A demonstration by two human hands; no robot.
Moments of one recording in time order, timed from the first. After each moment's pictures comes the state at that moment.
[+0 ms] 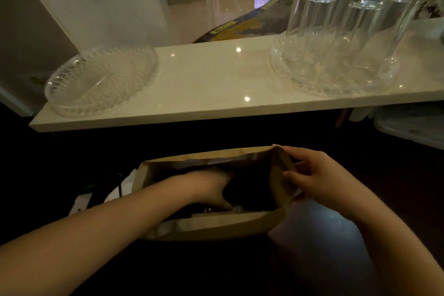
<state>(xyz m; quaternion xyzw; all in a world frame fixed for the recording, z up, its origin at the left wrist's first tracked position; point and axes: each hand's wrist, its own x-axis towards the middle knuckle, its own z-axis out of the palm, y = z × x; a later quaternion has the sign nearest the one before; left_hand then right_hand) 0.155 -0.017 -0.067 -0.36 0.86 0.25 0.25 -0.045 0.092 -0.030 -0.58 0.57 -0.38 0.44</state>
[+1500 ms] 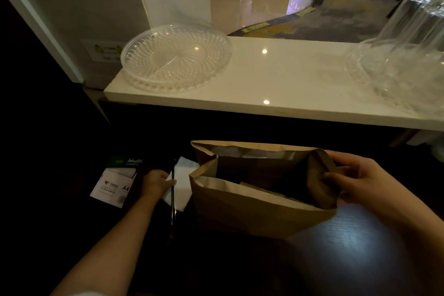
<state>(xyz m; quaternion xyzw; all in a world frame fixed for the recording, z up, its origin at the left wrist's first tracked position) 0.412 -0.092 -0.225 -0.75 0.55 0.34 -0.14 0.035 0.058 -0.032 -0.55 0.62 -0.34 0.44</state>
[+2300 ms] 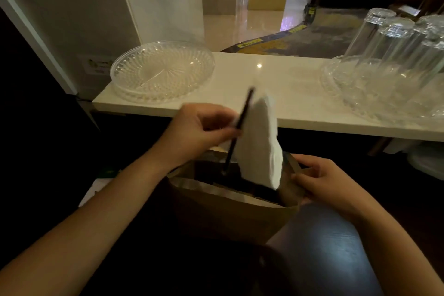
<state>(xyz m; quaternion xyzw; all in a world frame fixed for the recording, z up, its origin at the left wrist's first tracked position) 0.269 -0.028 0.033 -0.29 0.76 0.43 -0.39 0.029 0.052 -0.033 -0.56 0.56 -0.36 0.49</state>
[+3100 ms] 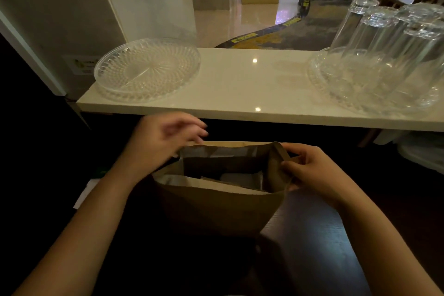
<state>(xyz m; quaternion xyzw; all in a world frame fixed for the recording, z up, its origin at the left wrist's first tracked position) 0.291 -0.029 0.006 -0.38 0.77 0.36 -0.36 0.020 0.047 -0.034 -0.55 0.57 -0.39 0.47</state>
